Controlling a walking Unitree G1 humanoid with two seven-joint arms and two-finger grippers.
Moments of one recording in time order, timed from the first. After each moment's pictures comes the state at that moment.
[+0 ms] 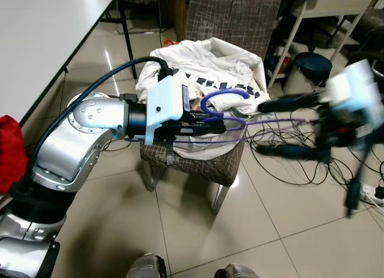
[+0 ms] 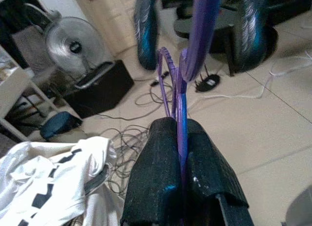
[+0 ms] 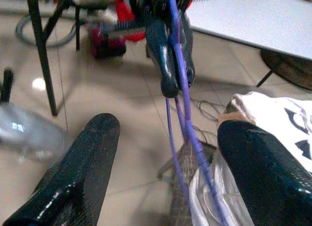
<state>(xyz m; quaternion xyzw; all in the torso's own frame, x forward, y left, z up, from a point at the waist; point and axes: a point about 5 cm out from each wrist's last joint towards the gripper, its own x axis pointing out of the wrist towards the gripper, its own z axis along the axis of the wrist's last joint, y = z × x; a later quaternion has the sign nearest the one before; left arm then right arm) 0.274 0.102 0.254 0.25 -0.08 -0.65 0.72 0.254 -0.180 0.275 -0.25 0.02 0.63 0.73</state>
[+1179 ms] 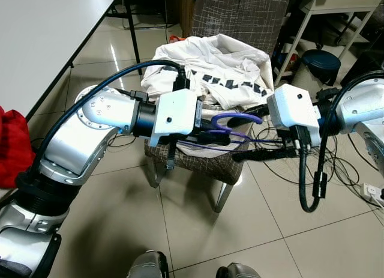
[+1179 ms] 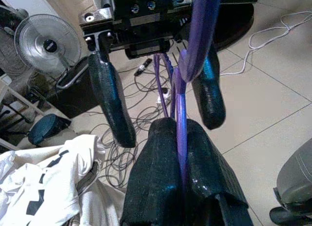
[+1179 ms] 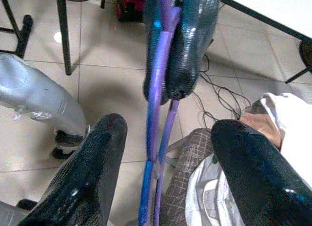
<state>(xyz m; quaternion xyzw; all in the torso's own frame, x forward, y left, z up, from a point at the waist) 0.273 0.093 0.257 0.31 -0.08 -0.68 0.66 0.274 -0.147 0.263 -0.33 0.05 0.66 0.68</state>
